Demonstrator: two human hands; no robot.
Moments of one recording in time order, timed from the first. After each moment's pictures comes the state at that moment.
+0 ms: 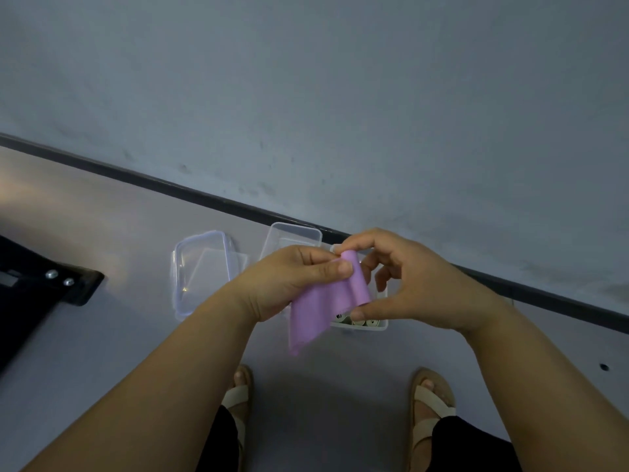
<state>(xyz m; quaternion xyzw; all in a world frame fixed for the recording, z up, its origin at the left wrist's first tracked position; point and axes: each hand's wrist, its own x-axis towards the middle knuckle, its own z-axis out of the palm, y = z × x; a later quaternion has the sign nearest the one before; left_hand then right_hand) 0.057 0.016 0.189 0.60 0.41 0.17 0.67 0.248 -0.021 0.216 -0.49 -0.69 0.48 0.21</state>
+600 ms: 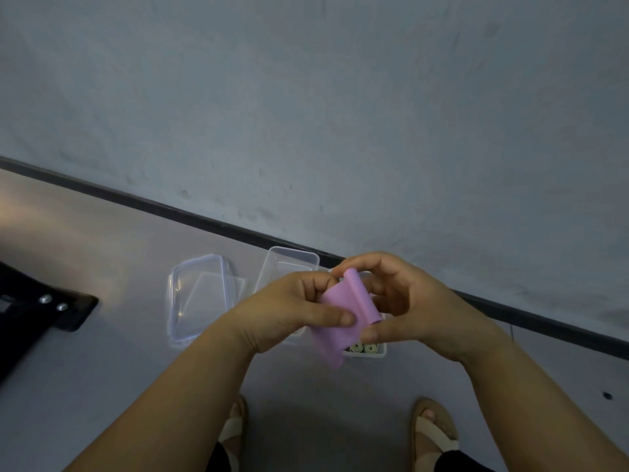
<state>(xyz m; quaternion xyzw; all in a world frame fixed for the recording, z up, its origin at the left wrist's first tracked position) 0.057 0.014 0.195 0.60 0.35 0.19 0.70 0.251 -0.020 0.215 -0.44 -0.60 0.60 0.30</state>
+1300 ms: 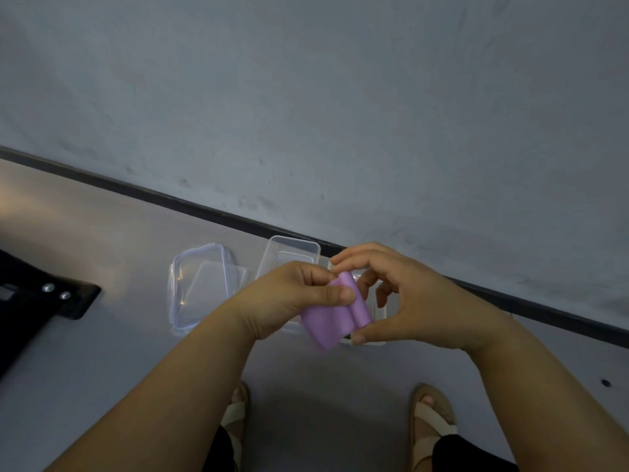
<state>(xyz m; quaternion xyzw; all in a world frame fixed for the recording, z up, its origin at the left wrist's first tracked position) 0.058 0.014 0.193 0.61 0.41 0.15 0.66 0.250 -0.019 0.218 -0.46 -0.74 0.45 0.18</state>
